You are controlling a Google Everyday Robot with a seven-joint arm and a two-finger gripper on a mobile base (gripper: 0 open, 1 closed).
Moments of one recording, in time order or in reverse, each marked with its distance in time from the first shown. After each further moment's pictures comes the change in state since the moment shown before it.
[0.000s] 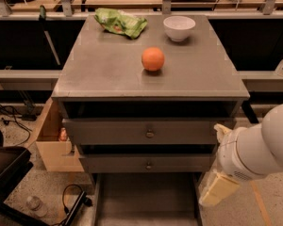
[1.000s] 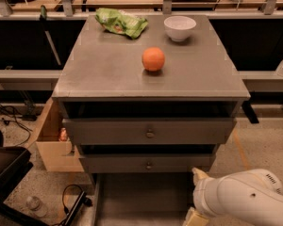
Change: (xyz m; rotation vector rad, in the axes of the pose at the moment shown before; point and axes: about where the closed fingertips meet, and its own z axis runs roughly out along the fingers) arm 0.058 0.070 0.186 -0.086 -0.024 -0.008
